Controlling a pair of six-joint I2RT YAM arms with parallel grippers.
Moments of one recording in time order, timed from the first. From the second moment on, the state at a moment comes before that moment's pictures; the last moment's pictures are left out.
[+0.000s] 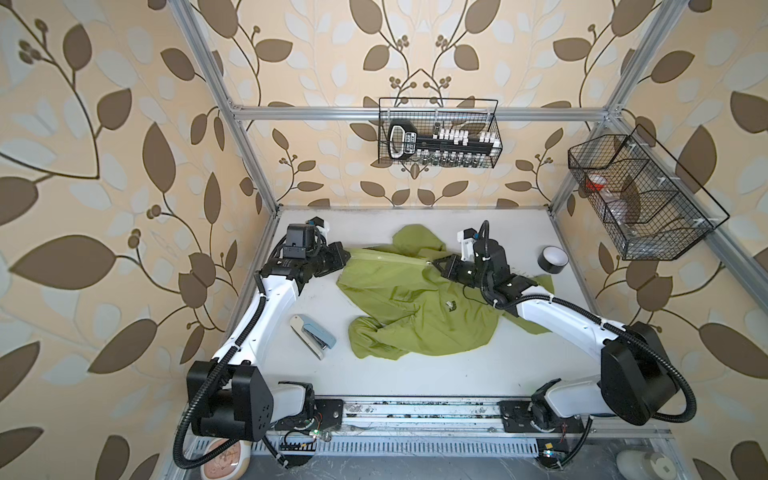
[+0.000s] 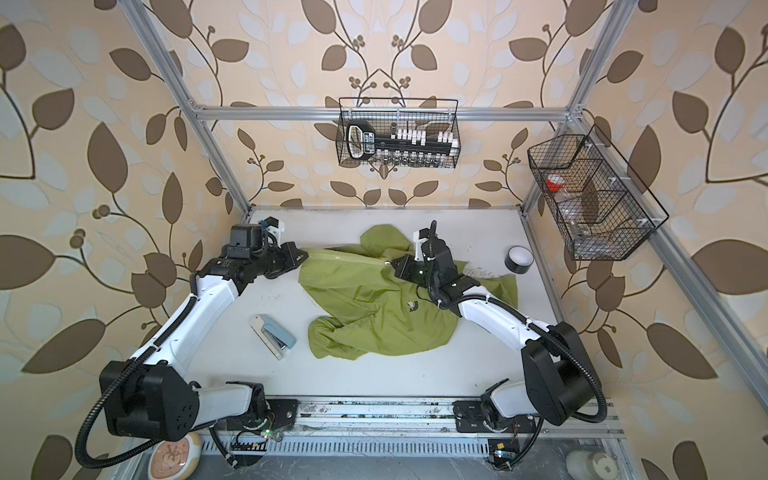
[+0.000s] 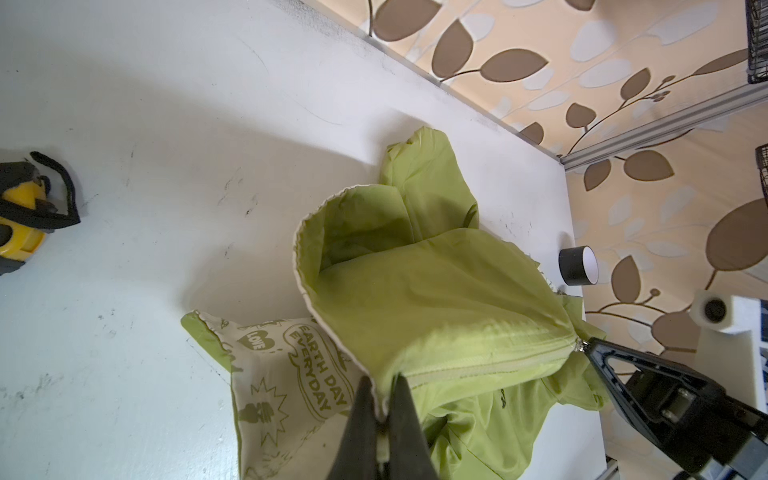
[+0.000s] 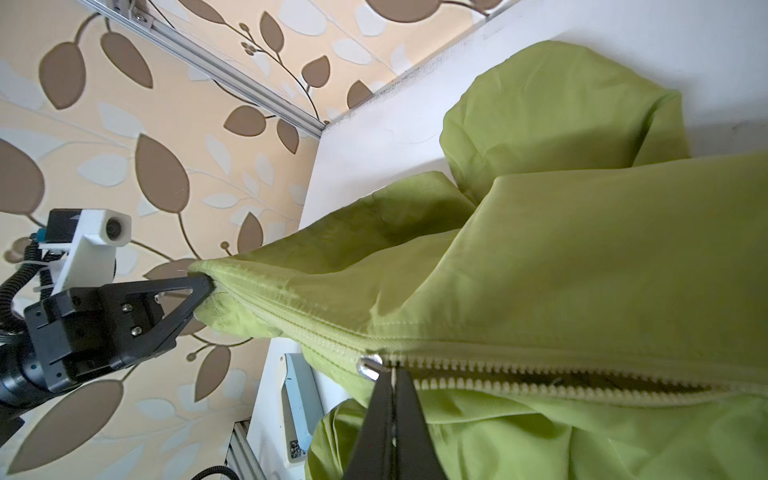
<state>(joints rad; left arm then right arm) -0.05 1.27 1.06 -0.51 0.42 -0.48 0.49 1.41 0.89 0.06 -0.22 0.78</state>
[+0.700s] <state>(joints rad) -0.05 1.27 1.06 -0.51 0.42 -0.48 0.45 1.38 0.86 0.02 -0.21 0.76</state>
